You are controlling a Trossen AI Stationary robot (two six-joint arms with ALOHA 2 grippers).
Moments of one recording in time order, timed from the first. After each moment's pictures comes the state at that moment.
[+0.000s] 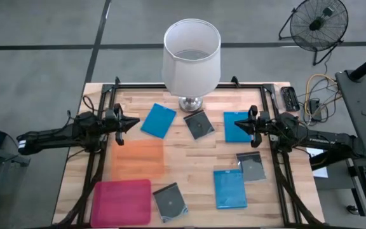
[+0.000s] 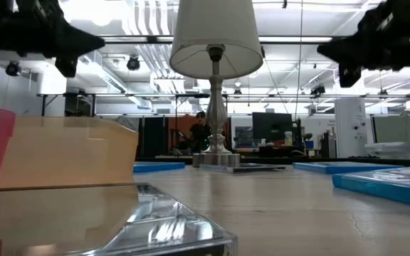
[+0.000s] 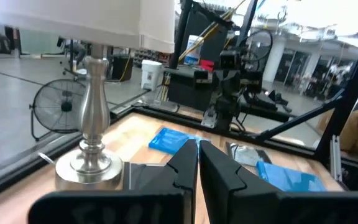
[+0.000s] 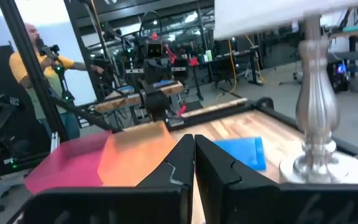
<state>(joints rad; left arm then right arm) 0.17 0.29 0.24 0.03 -0.06 -0.18 -0.26 0.32 0.10 0.31 -0.16 0.26</state>
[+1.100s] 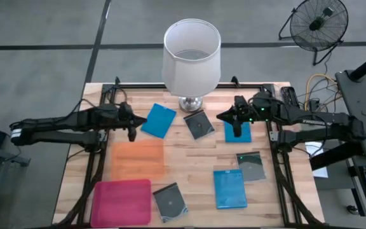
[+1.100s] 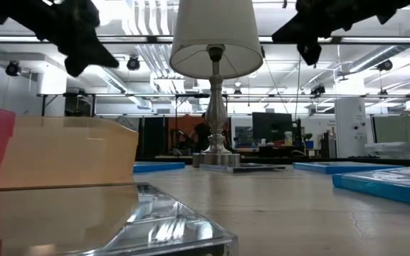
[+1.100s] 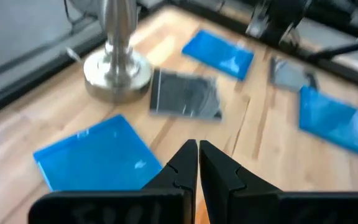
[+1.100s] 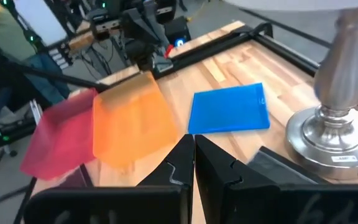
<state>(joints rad) 0.17 0.65 0.58 -0.38 -0.13 -0.31 -0.24 0.94 0.71 -0.10 -0.16 0.34</state>
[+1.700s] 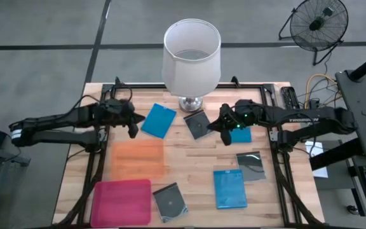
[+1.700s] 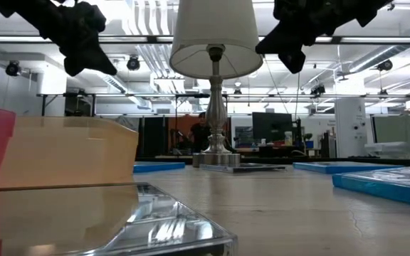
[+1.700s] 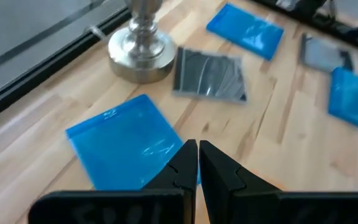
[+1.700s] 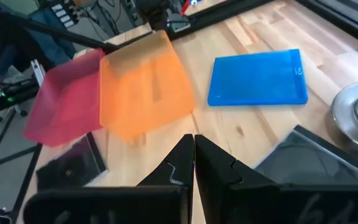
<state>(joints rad) 0.25 0.73 0.69 -0.56 -0.11 -0.29 -0.13 1.15 0.78 -0.09 -0.15 0.33</state>
